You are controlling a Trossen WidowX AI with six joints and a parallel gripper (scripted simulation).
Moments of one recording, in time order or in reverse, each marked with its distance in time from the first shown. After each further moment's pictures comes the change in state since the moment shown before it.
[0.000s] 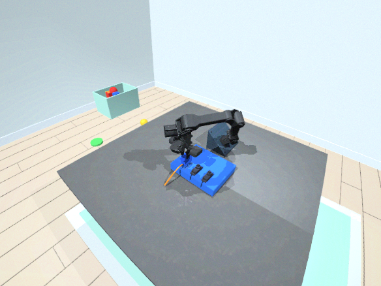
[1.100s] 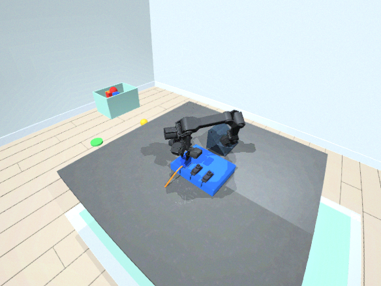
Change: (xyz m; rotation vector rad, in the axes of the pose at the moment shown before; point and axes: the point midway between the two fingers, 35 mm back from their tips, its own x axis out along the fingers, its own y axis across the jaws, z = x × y) arm 0.013 -0.002 -0.001 -0.039 -0.001 0.001
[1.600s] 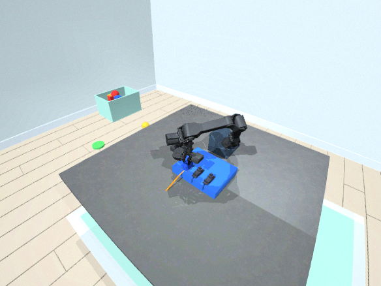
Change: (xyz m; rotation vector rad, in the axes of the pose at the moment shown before) arm 0.016 0.001 0.001 -0.008 0.001 0.001
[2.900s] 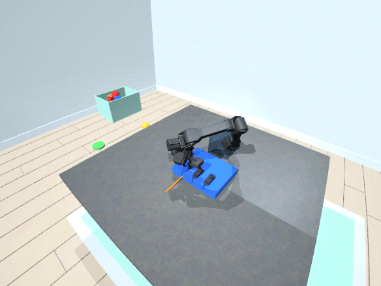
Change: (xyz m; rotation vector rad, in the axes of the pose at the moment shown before) arm 0.029 0.000 -0.001 0.003 -0.005 0.000
